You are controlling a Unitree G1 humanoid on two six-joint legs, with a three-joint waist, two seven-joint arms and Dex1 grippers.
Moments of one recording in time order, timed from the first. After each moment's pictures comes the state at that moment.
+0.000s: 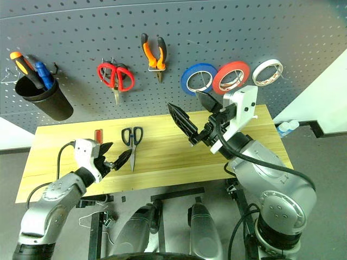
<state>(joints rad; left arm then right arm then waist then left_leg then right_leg) 0.01 0.36 0.06 -0.39 -0.37 0.54 -0.25 -0.33 -0.29 -0.23 -0.88 0.93 0.97 0.08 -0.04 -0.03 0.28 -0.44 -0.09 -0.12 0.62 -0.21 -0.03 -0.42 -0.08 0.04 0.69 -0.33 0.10</state>
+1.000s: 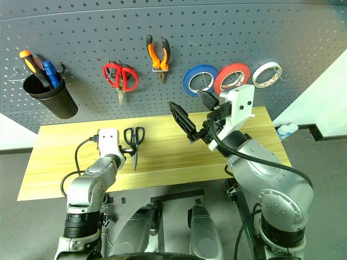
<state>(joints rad) -0.22 0.03 0.09 -0.24 -0.14 0.92 0.15 -0.33 -0.36 -0.15 -0.86 0.95 0.89 -0.03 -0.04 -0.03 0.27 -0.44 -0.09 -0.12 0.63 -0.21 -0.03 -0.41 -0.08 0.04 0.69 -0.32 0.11</state>
